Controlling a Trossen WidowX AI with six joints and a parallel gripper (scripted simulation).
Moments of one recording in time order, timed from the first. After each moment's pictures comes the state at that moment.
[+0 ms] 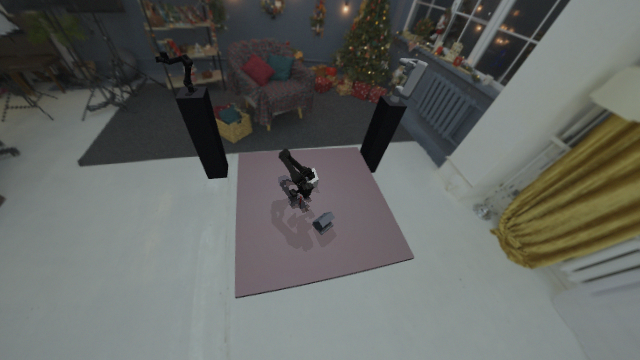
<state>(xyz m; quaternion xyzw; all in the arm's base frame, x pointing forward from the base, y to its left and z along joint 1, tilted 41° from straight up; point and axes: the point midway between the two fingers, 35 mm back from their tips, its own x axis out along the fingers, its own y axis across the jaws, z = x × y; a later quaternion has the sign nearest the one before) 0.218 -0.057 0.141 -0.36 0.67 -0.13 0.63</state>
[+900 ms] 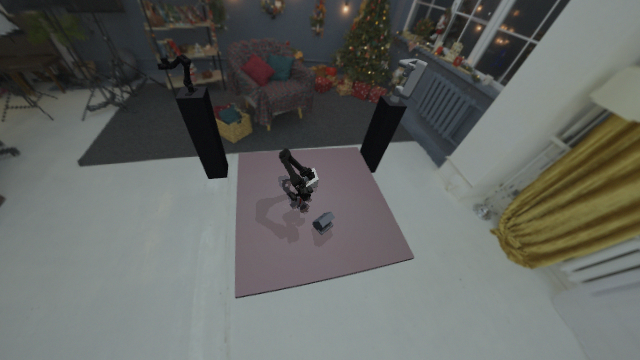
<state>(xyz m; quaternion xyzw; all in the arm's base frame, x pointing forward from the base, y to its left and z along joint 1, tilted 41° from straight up) 0.222 -0.085 0.109 -0.36 0.67 -0.13 0.63</state>
